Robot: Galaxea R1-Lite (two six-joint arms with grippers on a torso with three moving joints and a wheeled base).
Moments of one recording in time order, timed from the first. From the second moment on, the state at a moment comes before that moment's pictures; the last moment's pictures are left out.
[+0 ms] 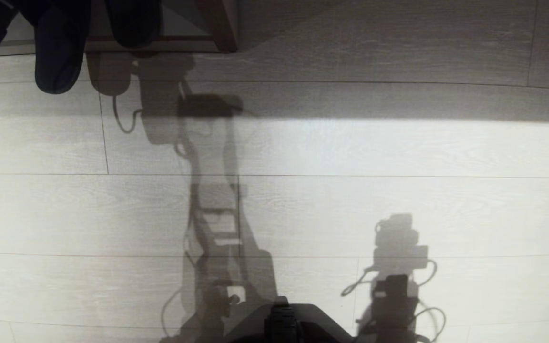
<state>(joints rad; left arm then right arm) 0.11 1.59 -1.22 -1.21 -0.21 -0.58 0.00 0.00 0.00 0.00 0.01 0.00</state>
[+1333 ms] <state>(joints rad) 0.11 1.11 -0.81 -0.65 -0.20 -0.05 0.00 0.00 0.00 0.00 0.01 0.00</state>
